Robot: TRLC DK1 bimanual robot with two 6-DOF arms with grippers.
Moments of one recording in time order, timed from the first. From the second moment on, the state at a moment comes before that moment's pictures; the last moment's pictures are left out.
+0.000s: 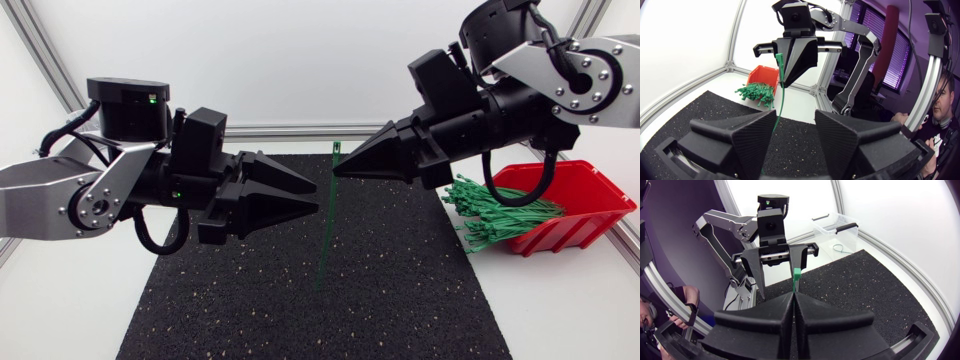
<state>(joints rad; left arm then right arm) -0.43 1.42 0.81 0.20 1.14 0.10 0.39 1.41 1.16 -0.58 -0.96 -0.39</state>
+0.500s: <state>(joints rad) -0.43 1.45 0.84 0.22 1.13 0.10 0.44 1.41 1.16 -0.56 -0.96 -0.34</state>
